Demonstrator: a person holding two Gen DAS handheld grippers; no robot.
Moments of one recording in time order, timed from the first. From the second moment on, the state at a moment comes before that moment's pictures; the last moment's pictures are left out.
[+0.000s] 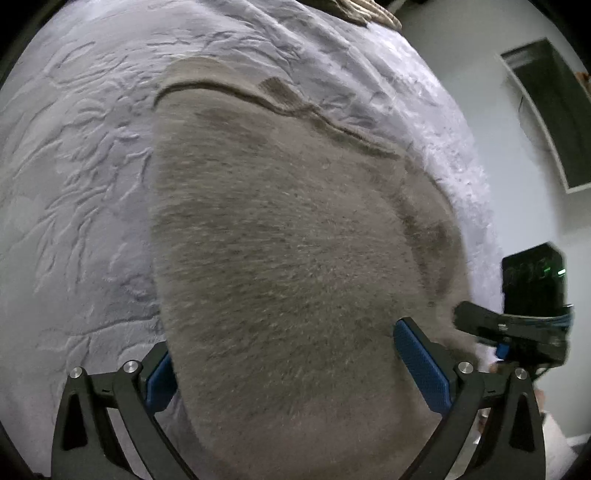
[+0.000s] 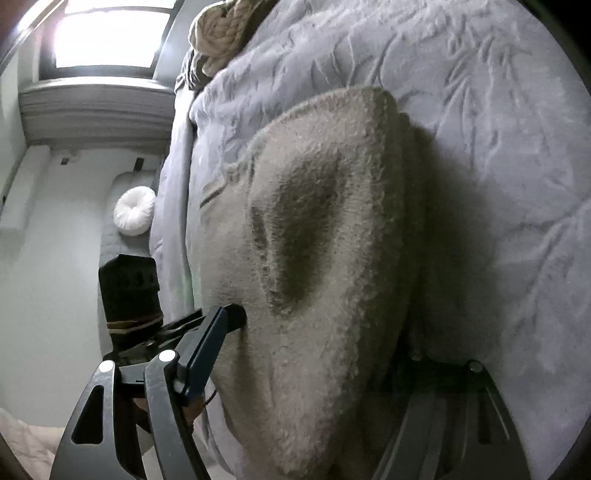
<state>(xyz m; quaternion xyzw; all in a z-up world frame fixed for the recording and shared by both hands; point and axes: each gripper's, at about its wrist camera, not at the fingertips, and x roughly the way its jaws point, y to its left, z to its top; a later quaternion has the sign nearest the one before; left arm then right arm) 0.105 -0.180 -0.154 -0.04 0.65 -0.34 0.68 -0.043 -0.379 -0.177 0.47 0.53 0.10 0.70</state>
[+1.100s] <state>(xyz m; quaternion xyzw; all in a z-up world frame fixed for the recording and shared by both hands) 0.053 -0.049 -0.066 -0.04 0.63 -0.34 0.70 -0.043 -0.195 -0.141 0.53 0.55 0.16 0.63</state>
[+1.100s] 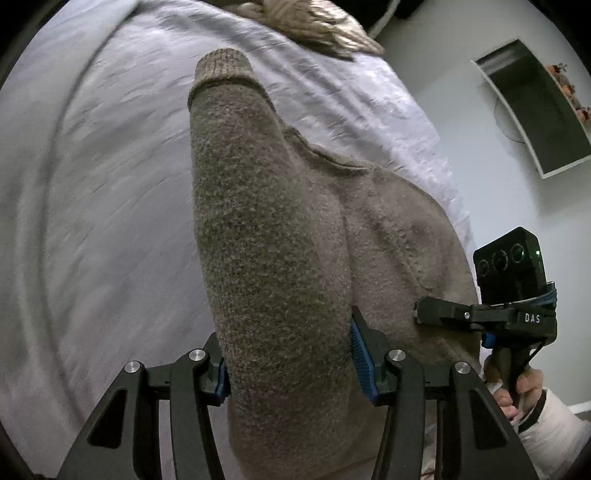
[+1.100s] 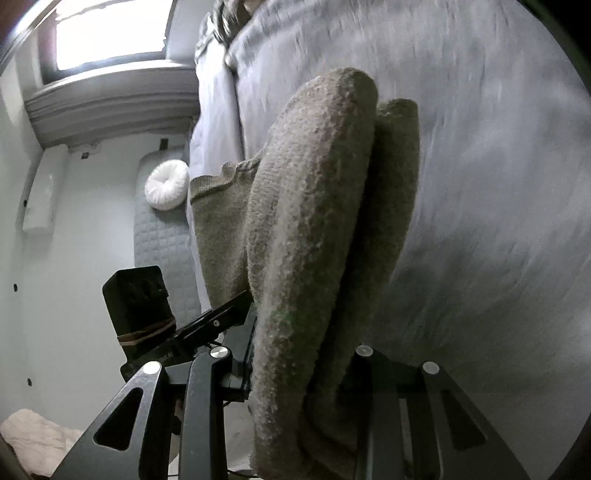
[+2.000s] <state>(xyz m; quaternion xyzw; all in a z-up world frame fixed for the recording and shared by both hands) 0.037 0.026 -0.120 0.04 0.65 -0.18 0.74 -0.039 -0.176 -0.155 0.27 0.69 -0.06 0.66</state>
